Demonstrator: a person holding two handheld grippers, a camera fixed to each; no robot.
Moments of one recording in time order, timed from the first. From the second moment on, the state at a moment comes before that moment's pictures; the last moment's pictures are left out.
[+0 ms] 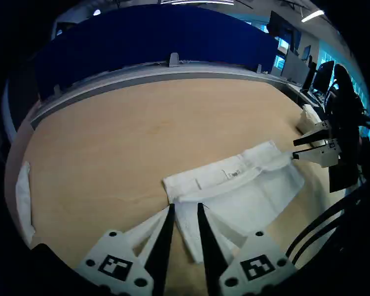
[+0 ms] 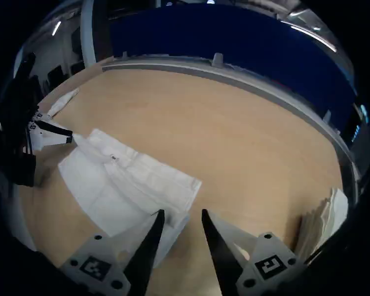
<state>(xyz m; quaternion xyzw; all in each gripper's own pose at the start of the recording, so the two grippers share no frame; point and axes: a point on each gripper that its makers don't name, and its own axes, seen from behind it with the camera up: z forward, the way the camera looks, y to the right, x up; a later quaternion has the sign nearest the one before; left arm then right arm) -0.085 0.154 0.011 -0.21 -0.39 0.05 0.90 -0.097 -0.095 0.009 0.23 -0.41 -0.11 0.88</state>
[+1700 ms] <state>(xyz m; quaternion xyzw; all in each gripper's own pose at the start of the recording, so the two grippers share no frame) -0.044 0.066 -0.144 -0.09 -0.39 0.01 0.92 -0.110 -0.099 -0.076 0.26 -0.40 -0.12 0.87</state>
